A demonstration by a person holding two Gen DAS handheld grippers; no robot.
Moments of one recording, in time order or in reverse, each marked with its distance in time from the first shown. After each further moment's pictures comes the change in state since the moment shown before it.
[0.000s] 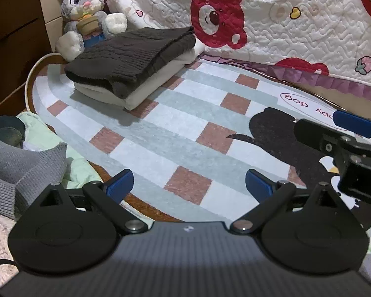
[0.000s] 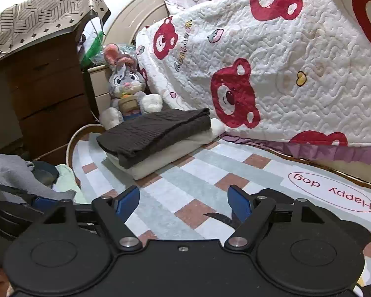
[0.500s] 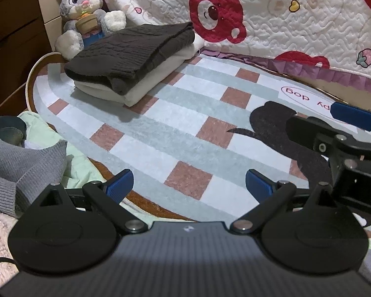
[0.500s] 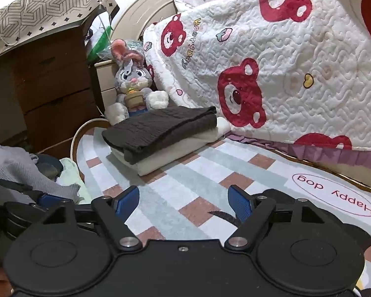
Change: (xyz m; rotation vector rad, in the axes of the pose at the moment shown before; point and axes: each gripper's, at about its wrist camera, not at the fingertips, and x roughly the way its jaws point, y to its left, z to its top) left arm 0.003 -0.007 -0.004 0.019 0.022 0.014; right arm 0.000 0.007 0.001 -0.035 0.015 0.015
